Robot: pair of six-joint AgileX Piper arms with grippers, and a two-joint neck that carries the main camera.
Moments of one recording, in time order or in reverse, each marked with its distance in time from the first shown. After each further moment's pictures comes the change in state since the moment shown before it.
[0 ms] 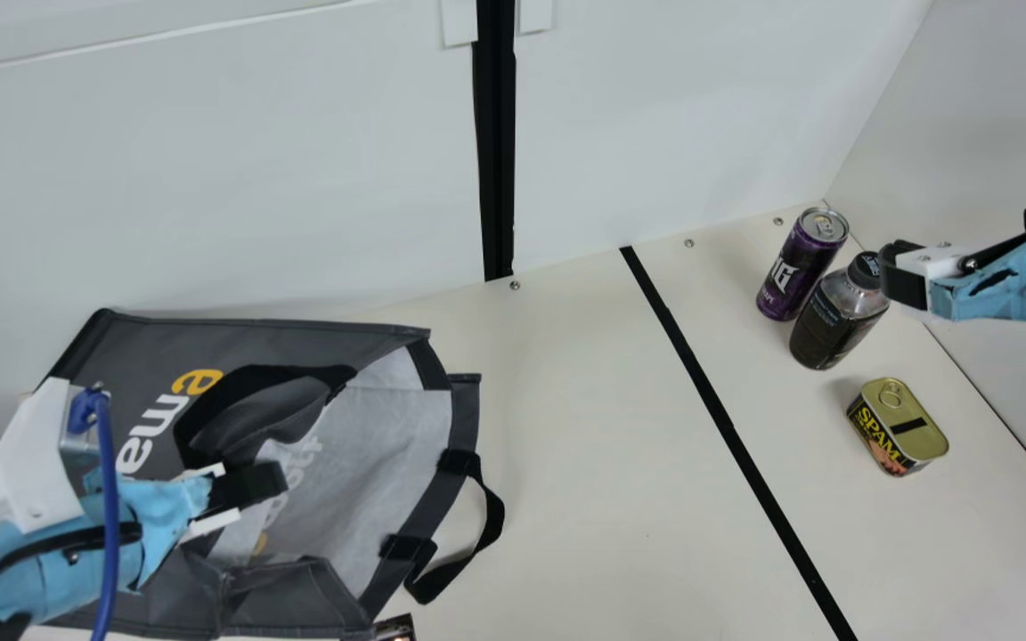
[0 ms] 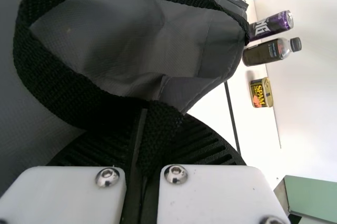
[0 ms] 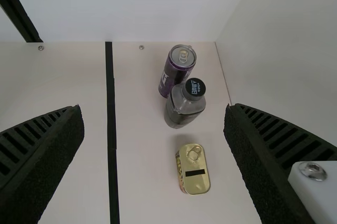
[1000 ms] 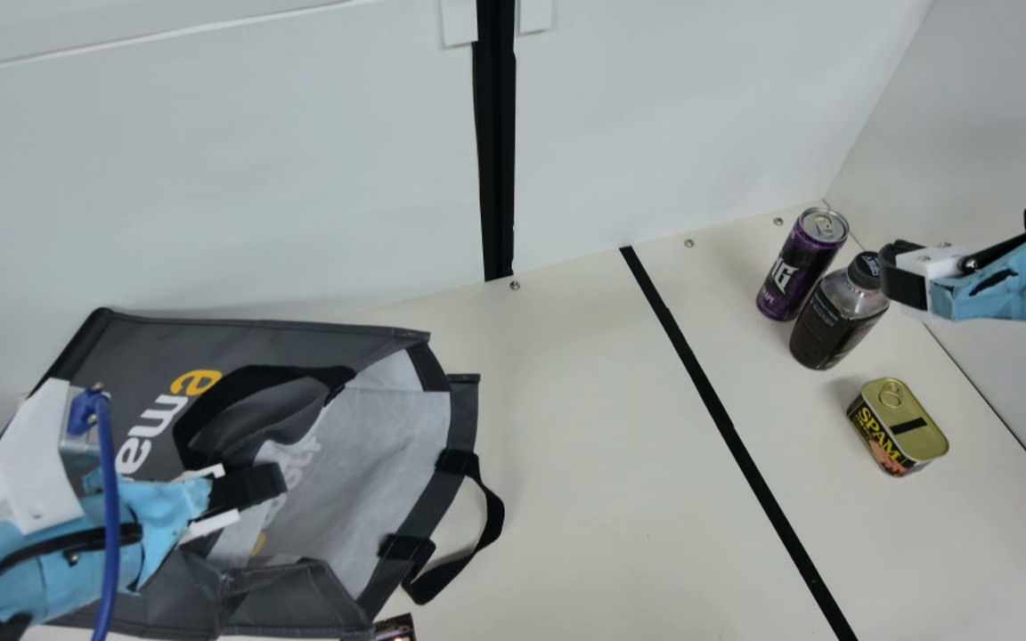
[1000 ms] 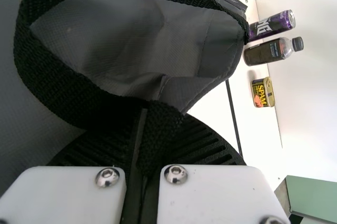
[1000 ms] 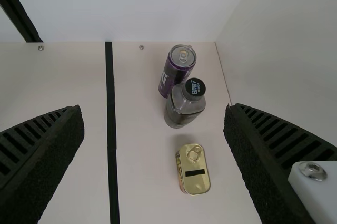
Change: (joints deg) left arm 0.0 0.0 0.0 0.0 0.1 0.0; right arm 0.0 0.0 0.0 0.0 0.0 0.0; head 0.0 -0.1
